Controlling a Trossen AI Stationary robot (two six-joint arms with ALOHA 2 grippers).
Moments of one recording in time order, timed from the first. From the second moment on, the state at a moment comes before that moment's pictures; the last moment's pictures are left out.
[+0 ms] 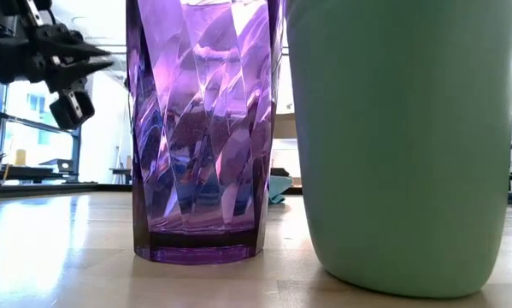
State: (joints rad) left arm 0.09 0.10 0.01 0.06 0.07 -0.87; right arm 0.13 1.20 1.01 -0.32 -0.22 0.57
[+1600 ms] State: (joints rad) left arm 0.09 0.10 0.01 0.01 0.01 -0.55; right arm 0.38 1.85 1.57 -0.54 0.13 0.68
